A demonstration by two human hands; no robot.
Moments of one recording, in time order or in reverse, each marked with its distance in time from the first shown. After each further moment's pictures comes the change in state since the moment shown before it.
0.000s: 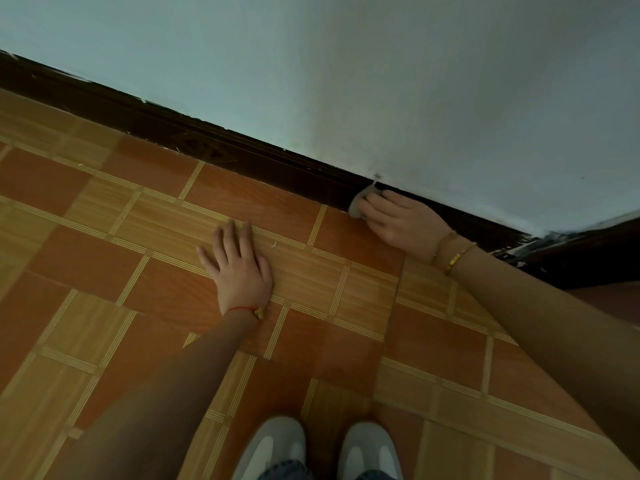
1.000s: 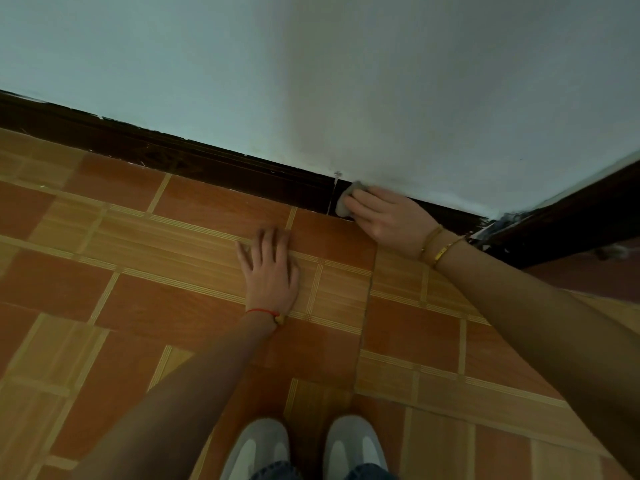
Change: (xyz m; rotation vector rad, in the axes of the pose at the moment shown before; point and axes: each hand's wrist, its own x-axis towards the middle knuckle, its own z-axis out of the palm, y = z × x) left_hand -0.017 0.070 0.018 -0.031 -0.075 0.315; right_hand -0.028 0.008 -0.021 0.075 0.041 0.062
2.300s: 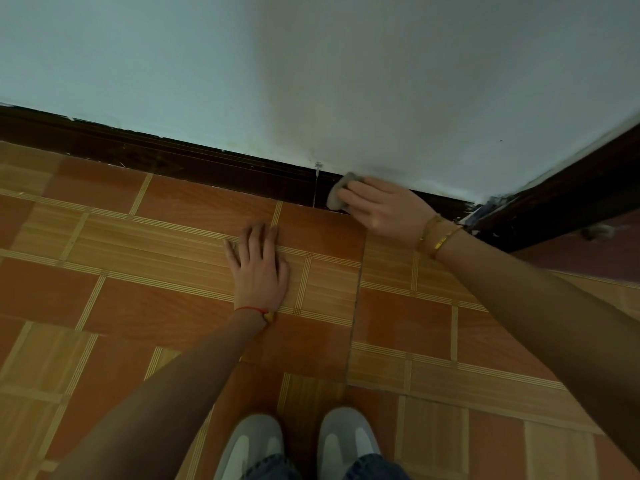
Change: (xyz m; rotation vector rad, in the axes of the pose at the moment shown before) left_hand -0.002 -0.001 0.004 0.013 0.035 0.026; right_hand -0.023 0.006 0.008 0.008 0.012 -0.015
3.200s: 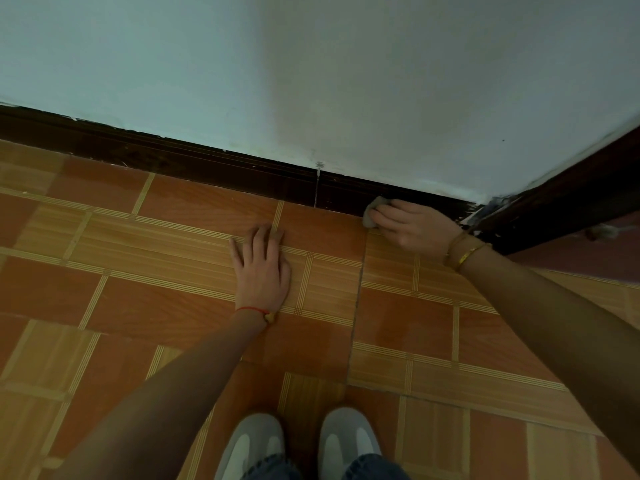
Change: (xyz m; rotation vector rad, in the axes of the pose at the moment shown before) left_hand -0.001 -0.001 0.000 -0.009 -0.020 0.047; right_hand -0.054 -0.006 0.021 -0.019 -0.127 -0.054
